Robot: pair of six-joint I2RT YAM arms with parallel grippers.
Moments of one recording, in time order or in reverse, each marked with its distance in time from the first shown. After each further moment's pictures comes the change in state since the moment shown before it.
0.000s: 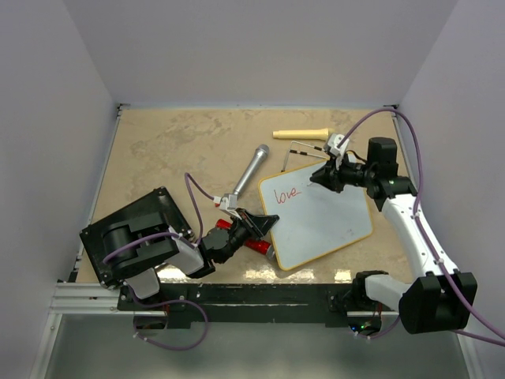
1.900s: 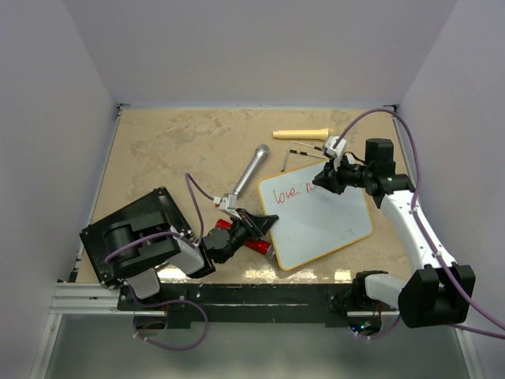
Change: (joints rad) left arm 0.001 0.011 0.001 -0.002 -0.010 -0.014; right arm 0.001 0.039 0.006 -0.050 0.067 -0.036
